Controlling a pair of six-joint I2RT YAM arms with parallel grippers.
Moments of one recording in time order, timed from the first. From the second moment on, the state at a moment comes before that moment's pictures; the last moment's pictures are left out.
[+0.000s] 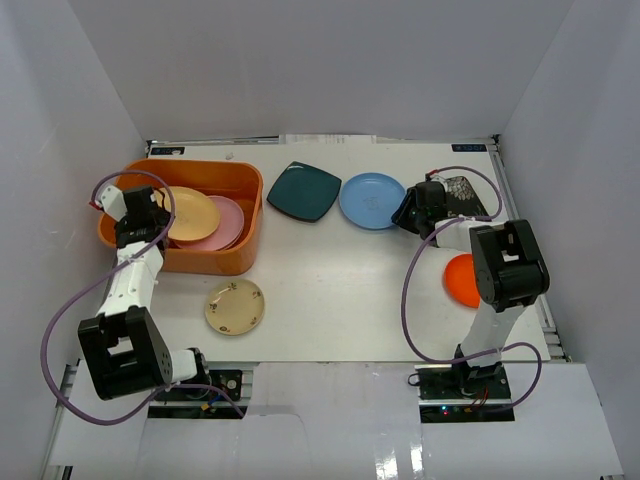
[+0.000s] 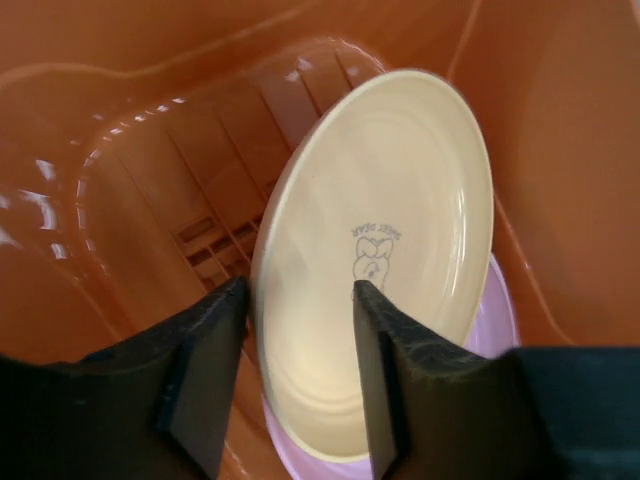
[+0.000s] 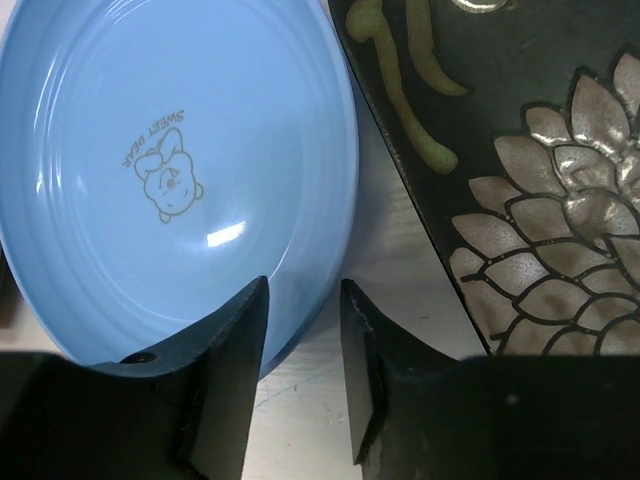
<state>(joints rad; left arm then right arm) 0.23 1.29 0.89 -0.24 -0.38 -0.71 0.24 1.82 0.94 0.21 0.01 0.57</state>
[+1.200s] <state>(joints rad) -0.43 1.34 1.15 -0.16 0.48 -0.49 0.33 1.19 0.81 0.18 -0.25 0.54</state>
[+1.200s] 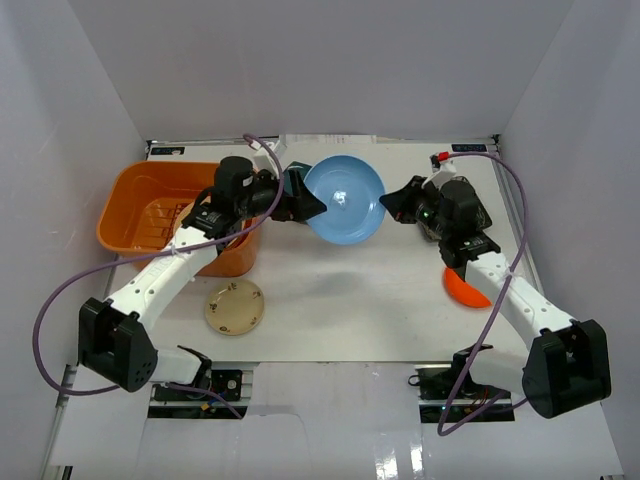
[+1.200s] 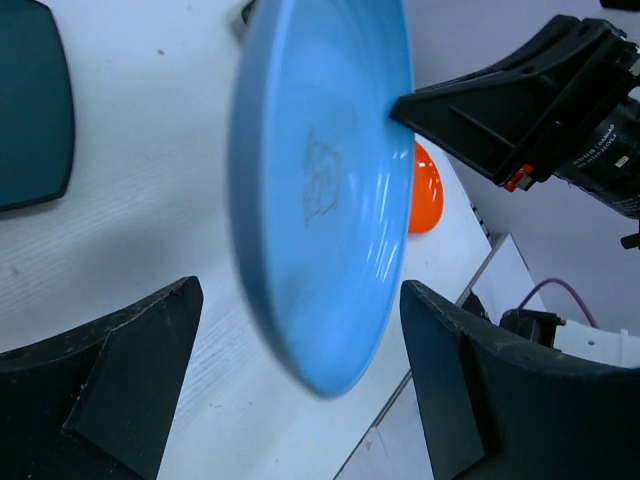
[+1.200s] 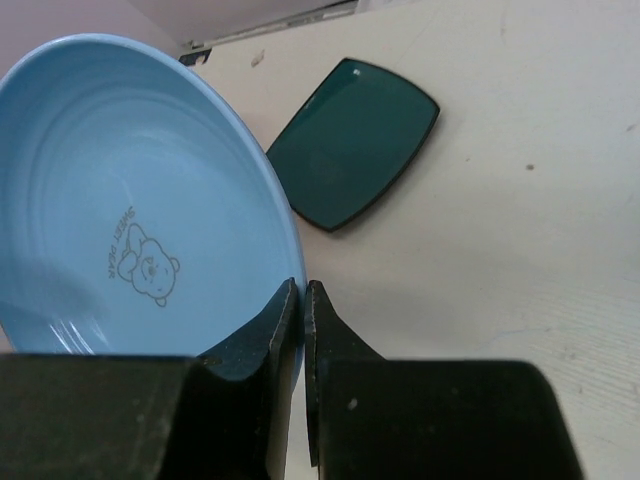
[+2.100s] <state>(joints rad) -0.13 1.20 1.21 -0.34 -0.04 -0.49 0.42 1.23 0.75 0.16 -0.31 0.48</state>
